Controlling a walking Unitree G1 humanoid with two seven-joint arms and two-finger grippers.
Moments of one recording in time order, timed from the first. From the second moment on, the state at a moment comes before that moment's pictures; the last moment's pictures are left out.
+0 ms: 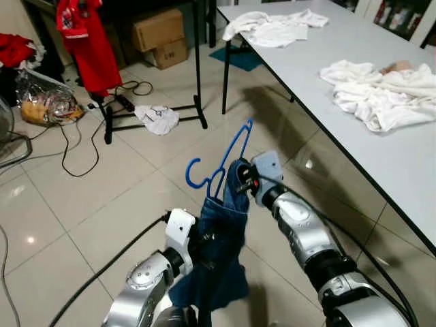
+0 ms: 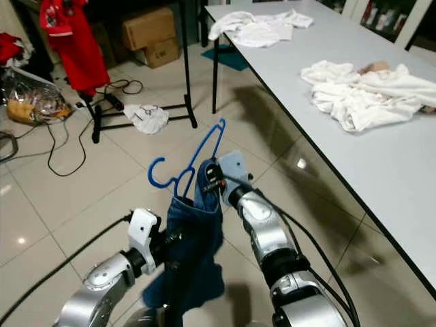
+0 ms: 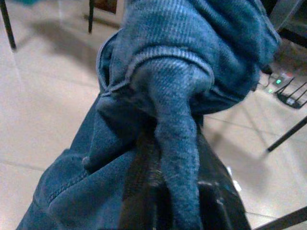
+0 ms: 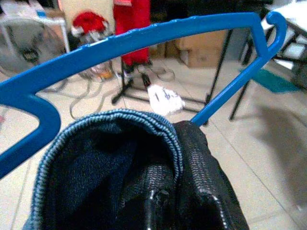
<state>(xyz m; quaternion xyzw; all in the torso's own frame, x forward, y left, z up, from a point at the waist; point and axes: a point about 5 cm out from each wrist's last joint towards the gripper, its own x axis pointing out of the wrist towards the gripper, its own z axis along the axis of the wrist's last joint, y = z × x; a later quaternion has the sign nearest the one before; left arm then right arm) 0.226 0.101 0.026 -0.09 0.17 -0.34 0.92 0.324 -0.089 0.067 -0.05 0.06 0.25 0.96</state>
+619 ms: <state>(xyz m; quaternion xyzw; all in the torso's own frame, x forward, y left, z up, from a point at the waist) 0.235 0.115 -0.021 -0.05 0.31 -0.32 0.89 0.313 -0.125 0.029 -0.06 0.13 0.12 0.98</state>
